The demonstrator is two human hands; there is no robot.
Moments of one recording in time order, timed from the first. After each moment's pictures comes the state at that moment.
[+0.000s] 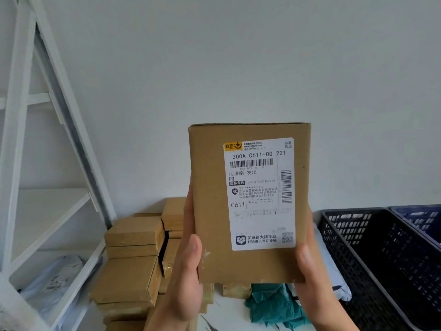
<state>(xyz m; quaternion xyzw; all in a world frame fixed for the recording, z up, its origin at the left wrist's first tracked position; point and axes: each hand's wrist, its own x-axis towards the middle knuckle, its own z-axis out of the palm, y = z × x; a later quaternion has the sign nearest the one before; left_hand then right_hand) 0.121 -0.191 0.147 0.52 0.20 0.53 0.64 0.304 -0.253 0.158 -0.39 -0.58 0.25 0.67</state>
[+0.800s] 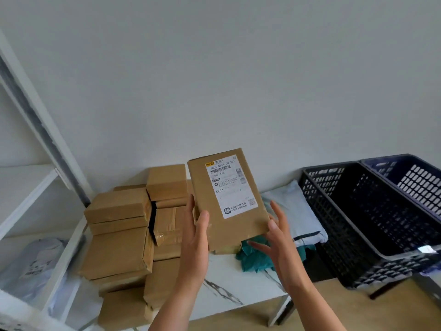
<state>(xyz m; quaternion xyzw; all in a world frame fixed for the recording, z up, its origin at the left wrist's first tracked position) 0.127 -0.150 0.053 0.55 0.34 0.50 0.58 0.293 -0.232 0.033 -0.53 -0.36 0.41 0.65</state>
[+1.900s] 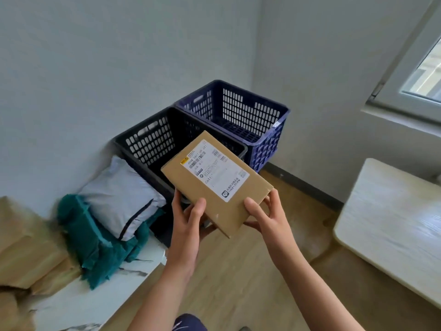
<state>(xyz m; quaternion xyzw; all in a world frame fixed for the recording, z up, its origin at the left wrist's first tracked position) 0.512 -0.388 -0.005 0.58 0.26 0.18 0.75 0.599 -0.544 -0.004 -0.67 -0.09 0.18 0.71</state>
